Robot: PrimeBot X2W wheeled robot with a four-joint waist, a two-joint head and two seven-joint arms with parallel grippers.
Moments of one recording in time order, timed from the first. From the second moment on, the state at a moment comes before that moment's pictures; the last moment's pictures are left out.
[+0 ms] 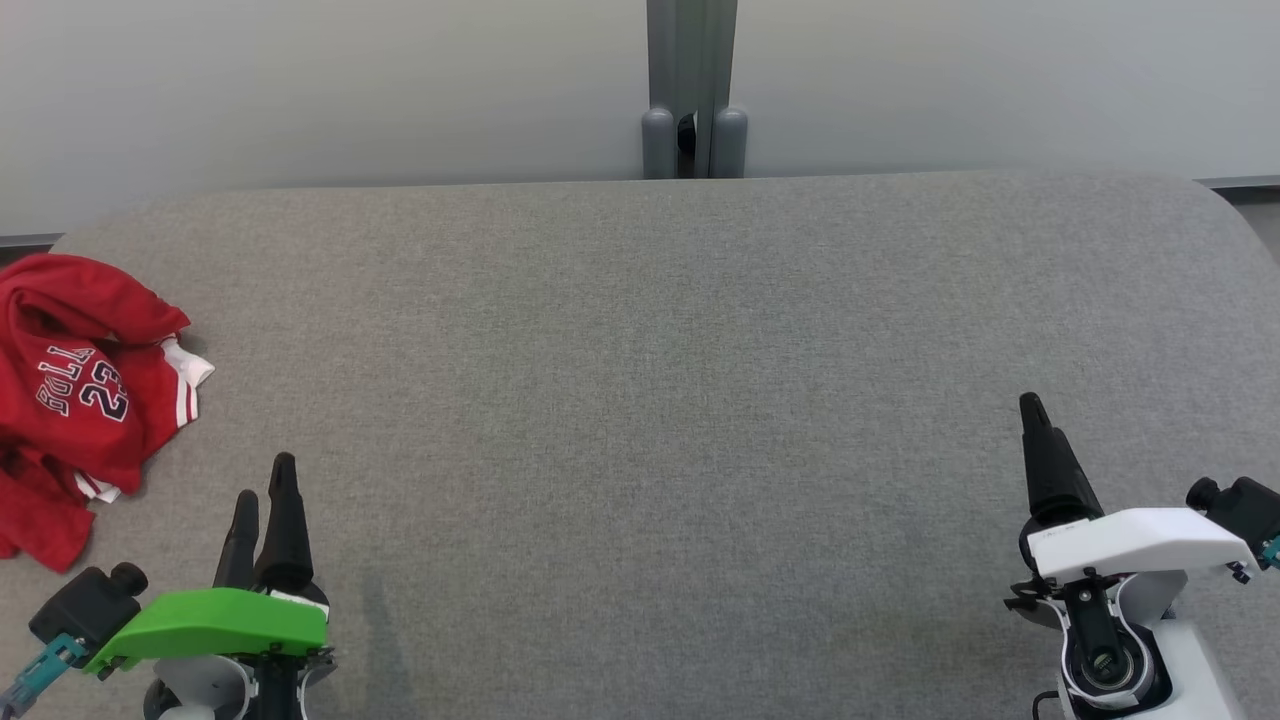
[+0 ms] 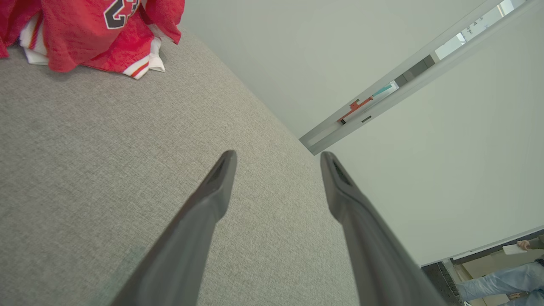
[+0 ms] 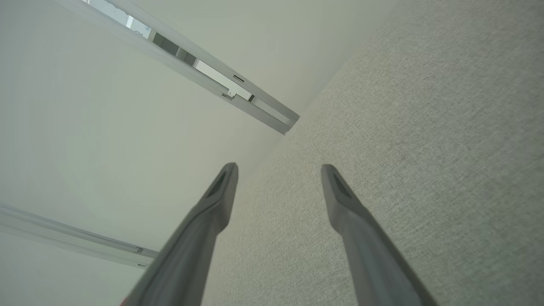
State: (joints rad) left arm -0.11 0.06 0.07 0.30 -0.93 -0.13 -0.06; right arm -0.13 -0.04 -0.08 0.26 0.97 0.13 -0.06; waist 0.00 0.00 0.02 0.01
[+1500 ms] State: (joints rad) left arm -0.09 0.08 -0.01 0.32 -0.35 -0.07 -0.18; right arm -0.15 -0.04 -0.06 0.30 0.38 0.13 -0.18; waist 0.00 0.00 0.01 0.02
